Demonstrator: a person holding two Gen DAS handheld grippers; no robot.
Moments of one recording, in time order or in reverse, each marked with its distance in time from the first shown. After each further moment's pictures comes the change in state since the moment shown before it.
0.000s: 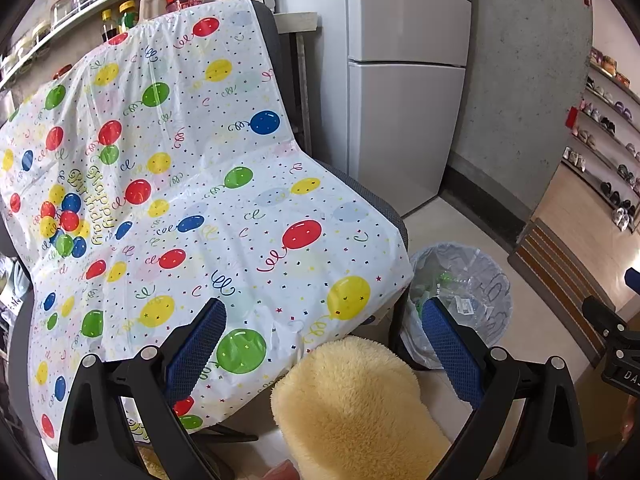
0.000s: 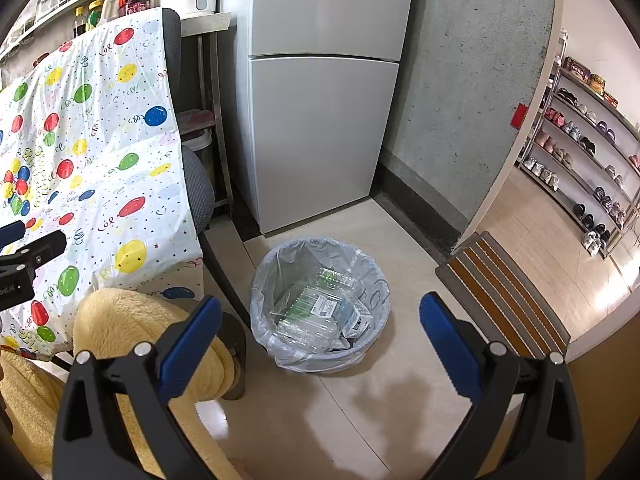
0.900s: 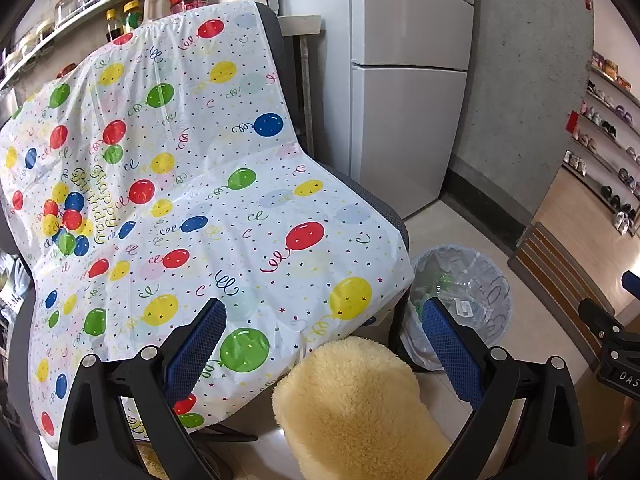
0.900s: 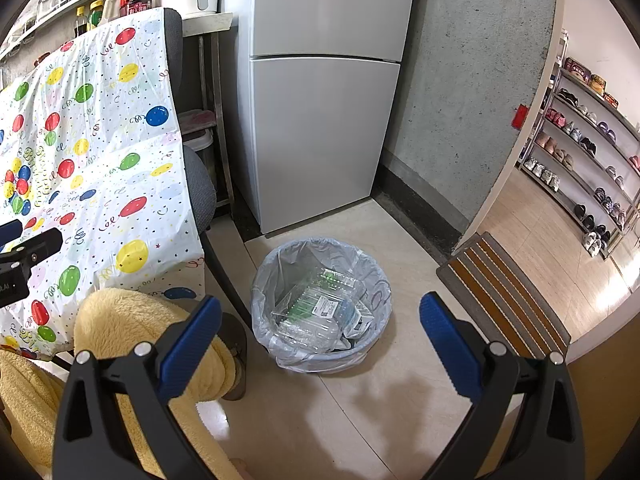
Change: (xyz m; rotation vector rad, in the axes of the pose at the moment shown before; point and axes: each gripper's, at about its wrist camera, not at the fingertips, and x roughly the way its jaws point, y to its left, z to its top) left arm -0.005 0.002 -0.001 -0.009 -0.007 0.004; right arm 0.001 0.003 0.000 -0.002 0.000 0.001
